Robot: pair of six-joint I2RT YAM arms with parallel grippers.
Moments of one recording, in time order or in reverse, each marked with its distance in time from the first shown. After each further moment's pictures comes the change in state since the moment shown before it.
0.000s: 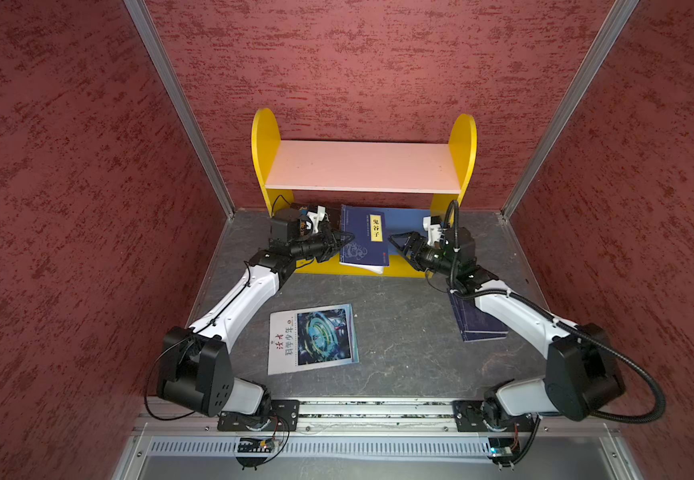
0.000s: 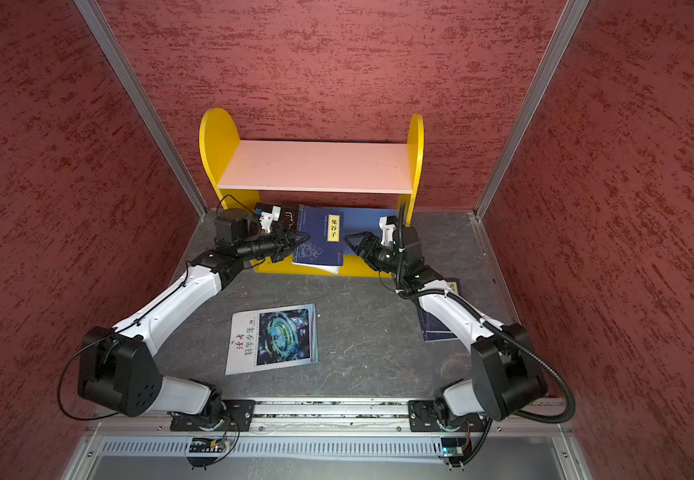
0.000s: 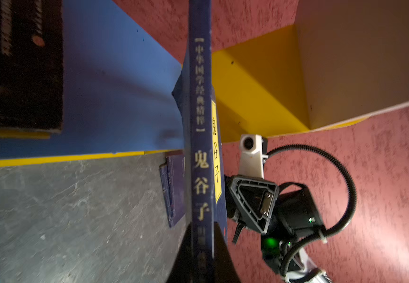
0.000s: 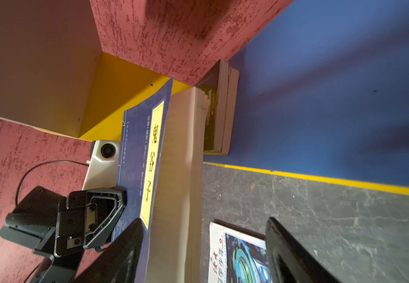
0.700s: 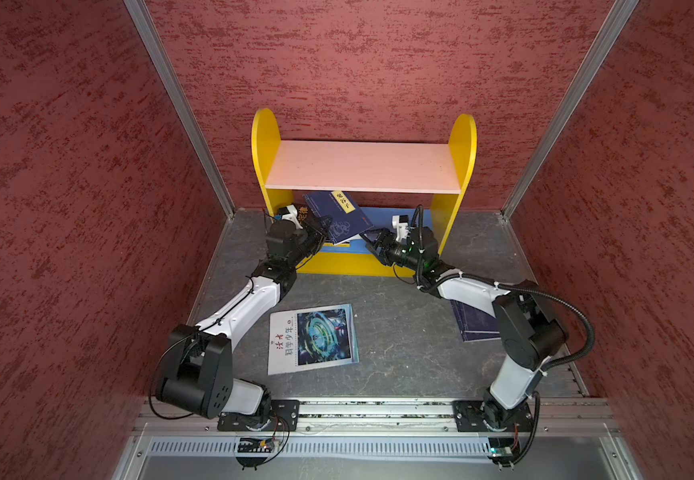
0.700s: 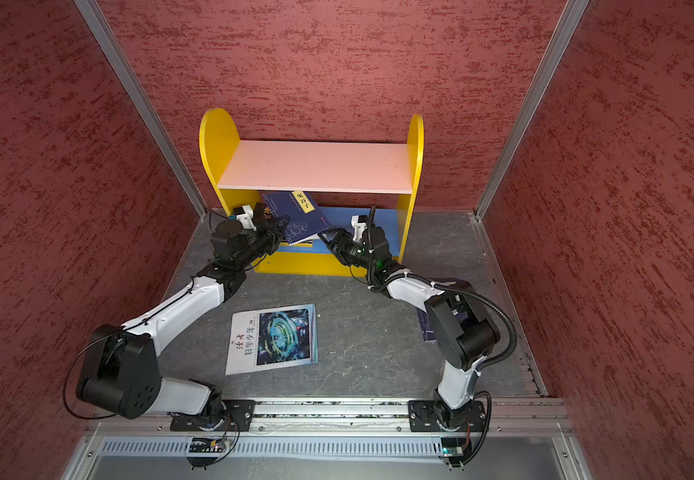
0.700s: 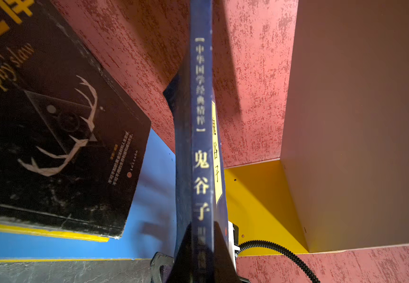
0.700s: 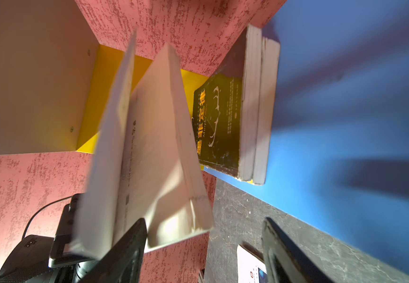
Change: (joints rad) left arm 0.018 -0.011 -0.143 0.334 -0.453 -0.193; right arm 0.118 0.317 0.132 0.311 0.032 0.159
